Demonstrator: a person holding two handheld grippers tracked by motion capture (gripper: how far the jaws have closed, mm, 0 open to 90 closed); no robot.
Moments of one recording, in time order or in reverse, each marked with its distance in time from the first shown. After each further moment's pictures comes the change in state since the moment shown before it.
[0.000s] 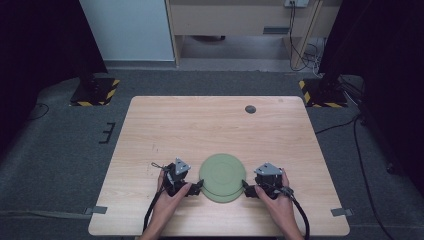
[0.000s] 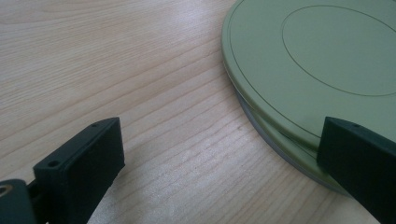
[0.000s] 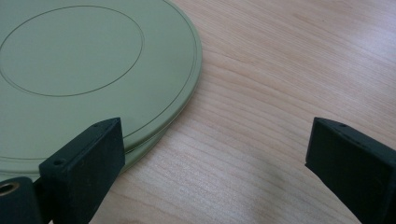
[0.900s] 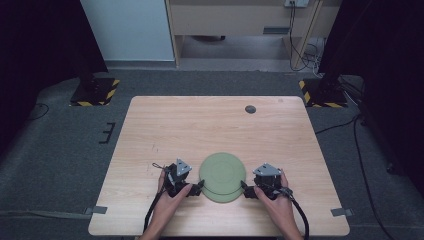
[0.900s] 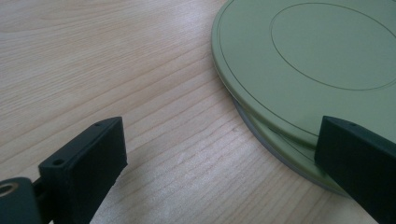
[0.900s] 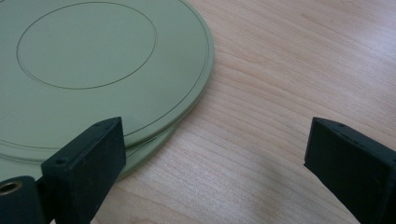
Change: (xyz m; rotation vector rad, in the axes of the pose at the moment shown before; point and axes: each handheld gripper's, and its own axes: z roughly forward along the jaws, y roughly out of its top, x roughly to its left) left arm -0.004 0.000 0.000 -0.006 0.008 0.023; right arm 0.003 0.000 0.000 0.006 0.016 -0.006
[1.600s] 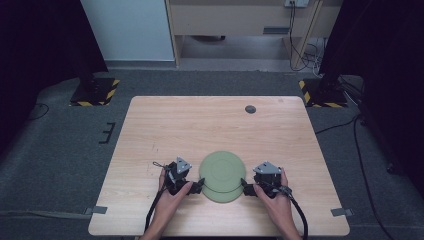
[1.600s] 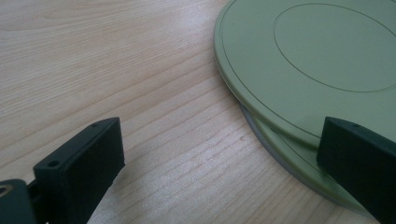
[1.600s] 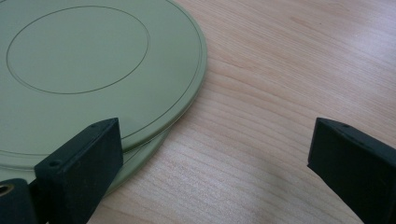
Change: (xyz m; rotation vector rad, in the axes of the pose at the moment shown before) left arm 0.003 0.003 0.004 0.001 0.002 -0.019; right arm -0.002 0.002 0.004 -0.013 -0.027 0.021
